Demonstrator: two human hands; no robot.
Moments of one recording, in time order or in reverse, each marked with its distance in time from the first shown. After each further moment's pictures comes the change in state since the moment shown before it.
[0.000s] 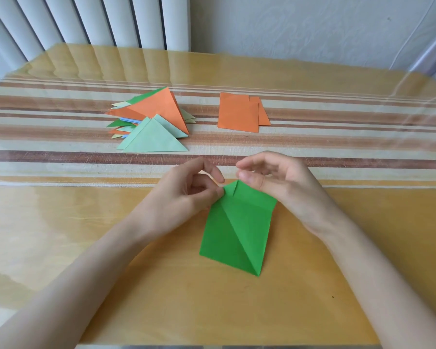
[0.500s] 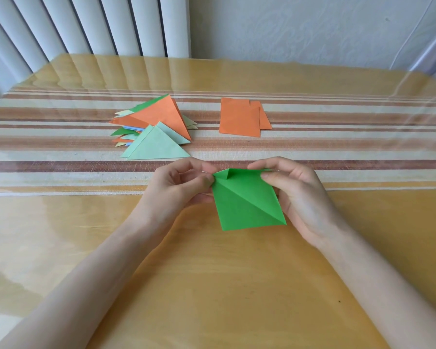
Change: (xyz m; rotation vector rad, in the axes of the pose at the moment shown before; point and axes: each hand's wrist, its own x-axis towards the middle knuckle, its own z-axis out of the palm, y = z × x) left_hand 0.000 0.011 -0.001 -0.244 0.216 -0.106; right_hand -0.003 0.008 0.003 0.342 0.151 0.075
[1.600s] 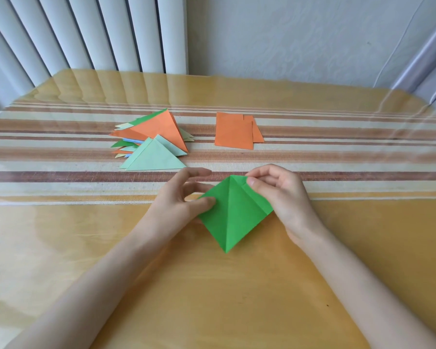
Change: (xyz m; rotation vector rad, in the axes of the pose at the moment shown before) left_hand 0.000 -0.008 0.000 0.150 -0.018 -0.031; right_hand 0.012 0.004 0.002 -0.227 0.138 -0.106
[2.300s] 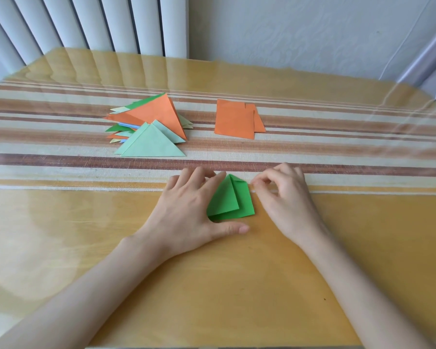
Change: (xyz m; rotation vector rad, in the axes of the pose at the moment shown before) left_hand 0.000 -0.020 0.012 1.159 -0.020 0.418; right_hand -0.007 0.018 -0.006 -0.750 0.082 -0.155
